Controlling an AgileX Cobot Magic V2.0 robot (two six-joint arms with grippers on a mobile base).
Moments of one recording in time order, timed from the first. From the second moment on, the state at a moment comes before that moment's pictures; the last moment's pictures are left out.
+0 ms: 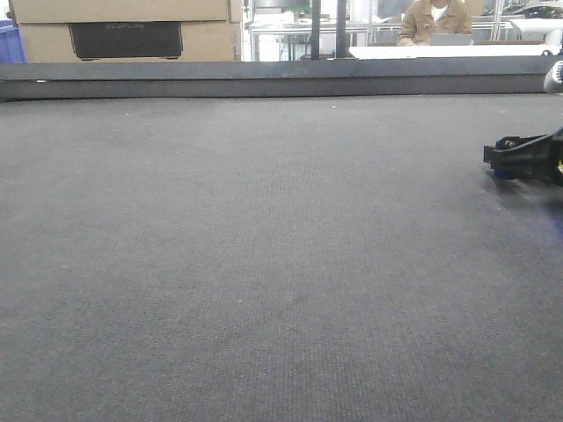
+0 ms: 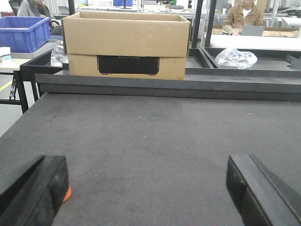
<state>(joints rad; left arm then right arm) -0.14 0.51 -0.77 0.10 0.42 -0.10 -0.03 2.08 -0.85 -0.02 -0.93 0.00</state>
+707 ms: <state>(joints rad) -0.14 0.51 -0.77 0.10 0.42 -0.10 -0.03 1.72 -0.86 -0.02 -0.57 0.00</state>
